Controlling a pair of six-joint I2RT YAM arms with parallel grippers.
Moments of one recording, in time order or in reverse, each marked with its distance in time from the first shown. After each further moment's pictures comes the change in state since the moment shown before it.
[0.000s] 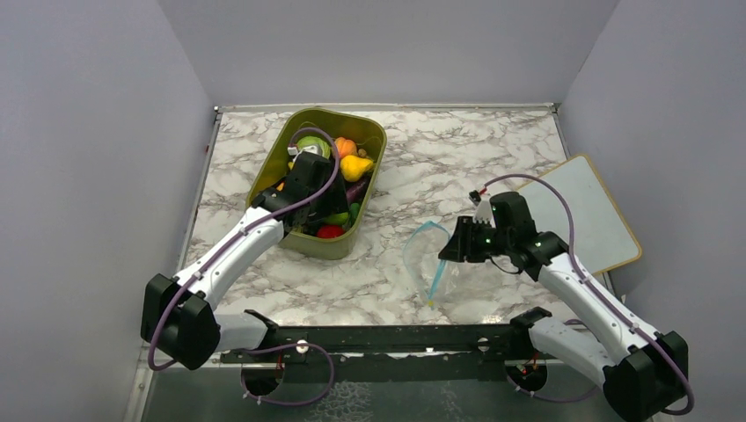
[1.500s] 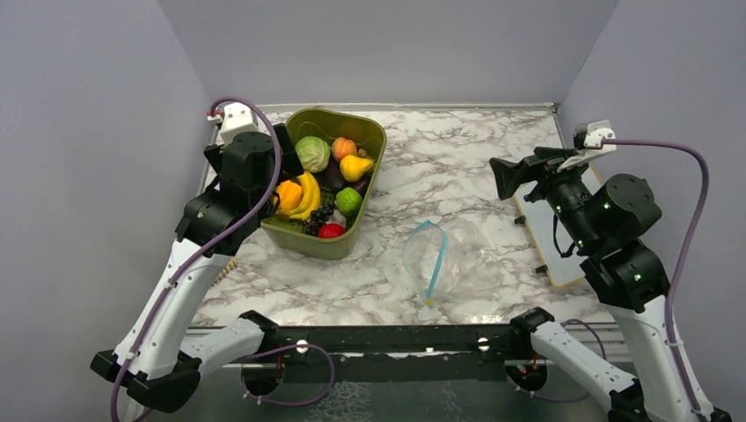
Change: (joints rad) left arm 0.001 -0.257 0.373 -0.225 -0.478 0.165; right arm 0.000 -0.206 0.603 0.065 0.474 -0.398
